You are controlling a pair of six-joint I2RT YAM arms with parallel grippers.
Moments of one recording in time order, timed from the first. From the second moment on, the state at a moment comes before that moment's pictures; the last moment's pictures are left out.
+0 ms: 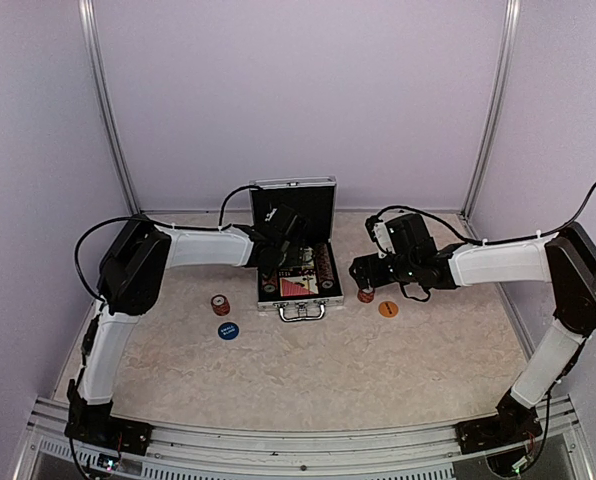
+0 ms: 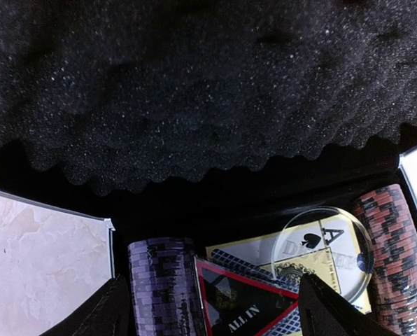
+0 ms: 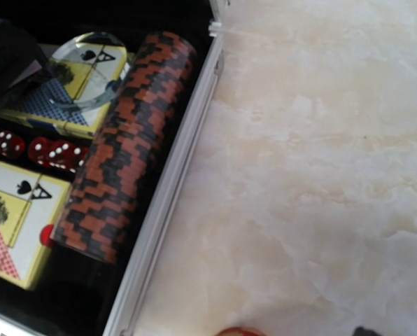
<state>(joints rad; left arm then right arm) -0.76 2.32 1.77 -0.23 -0.58 -0.41 0.61 1.67 0.98 0.04 0.09 0.22</state>
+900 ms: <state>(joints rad) -0.75 2.36 1.78 -0.18 -0.53 -0.42 0.61 1.67 0.98 0.04 0.09 0.22</state>
